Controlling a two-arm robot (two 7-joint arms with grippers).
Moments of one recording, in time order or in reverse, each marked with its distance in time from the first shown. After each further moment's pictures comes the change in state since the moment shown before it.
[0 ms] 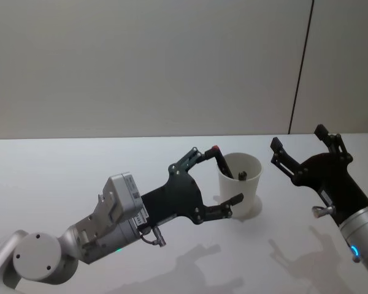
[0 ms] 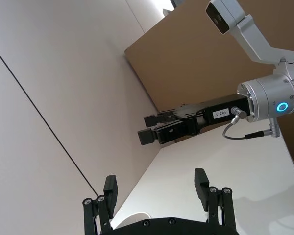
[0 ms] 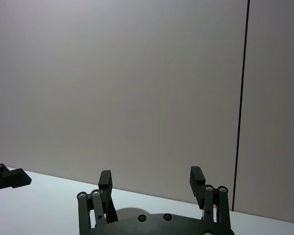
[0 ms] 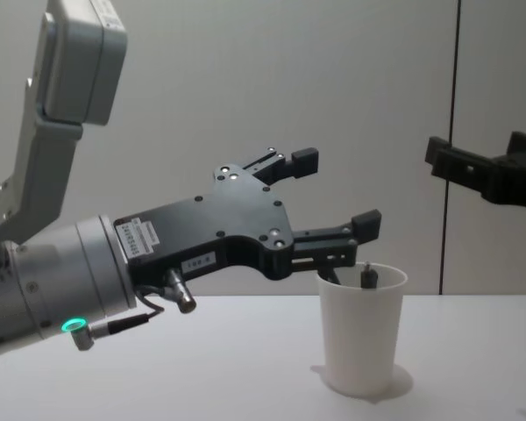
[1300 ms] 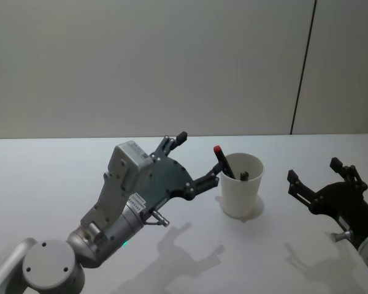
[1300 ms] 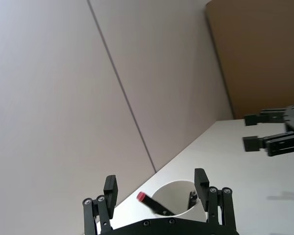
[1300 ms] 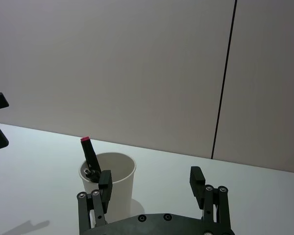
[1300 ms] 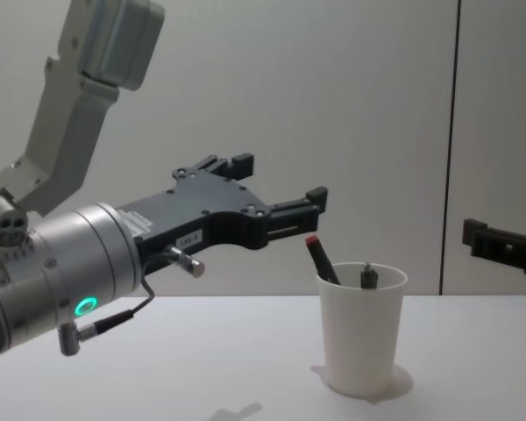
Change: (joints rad) left arm 0.067 0.048 0.061 -0.156 0.004 0.270 0.439; right arm -0.088 0.010 0.079 -0.048 -0.032 0.186 0.022
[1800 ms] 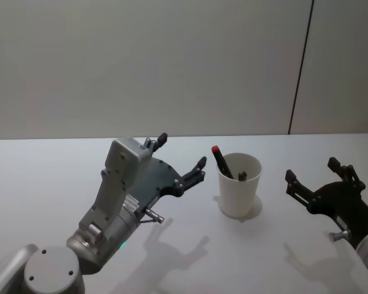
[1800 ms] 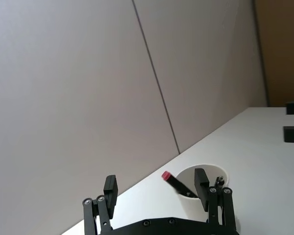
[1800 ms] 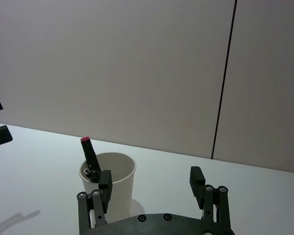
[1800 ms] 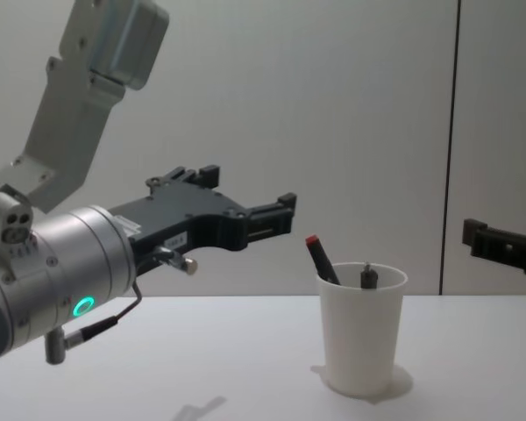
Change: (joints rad) left arm 0.030 0.022 0.027 -0.071 0.002 0.123 0.200; right arm 0.000 0.000 0.000 0.000 0.000 0.000 0.000
